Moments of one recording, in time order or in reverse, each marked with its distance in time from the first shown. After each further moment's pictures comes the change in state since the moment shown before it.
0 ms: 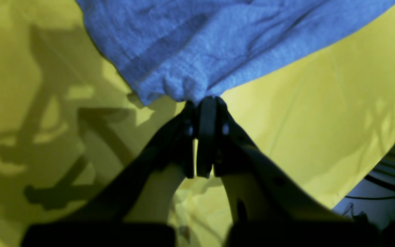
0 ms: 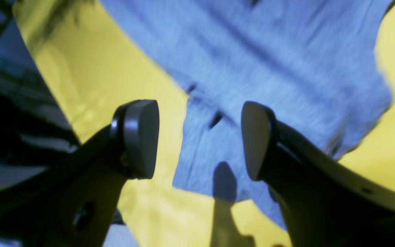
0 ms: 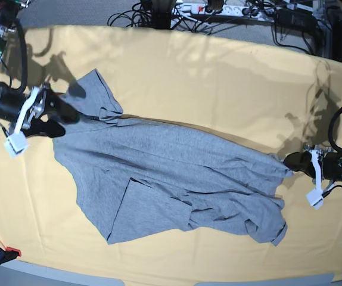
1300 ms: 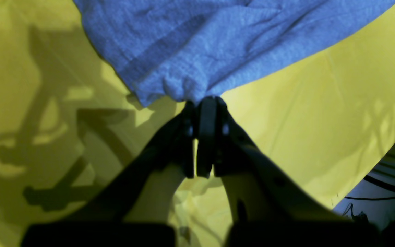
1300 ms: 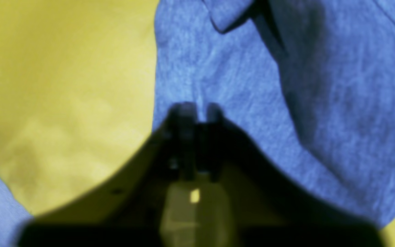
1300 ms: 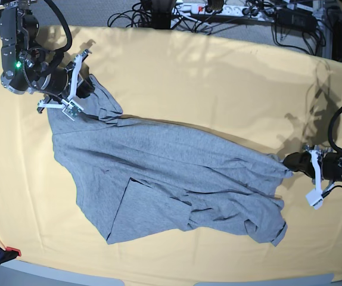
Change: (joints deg) left arm 0.0 0.1 0.0 0.0 0.0 0.0 -0.2; right arm -9.6 0.2 -22.6 3.0 -51.1 0.4 19.6
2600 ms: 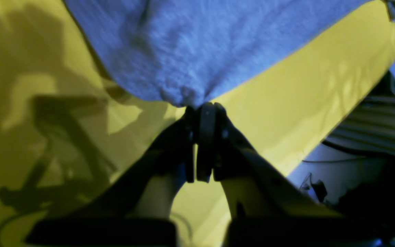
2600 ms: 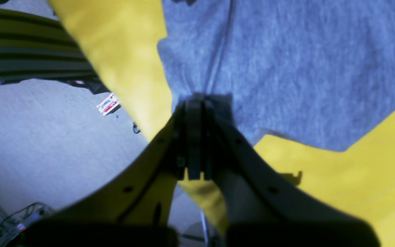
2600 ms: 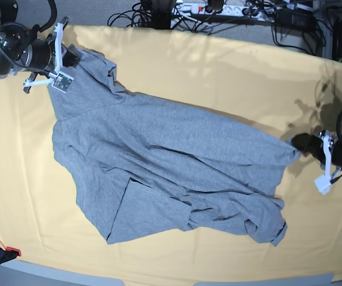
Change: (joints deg) left arm 3.5 -3.8 0.0 1.2 -12.5 0.7 13.6; right arm -10.0 9.9 4.7 16.8 21.9 -0.2 -18.3
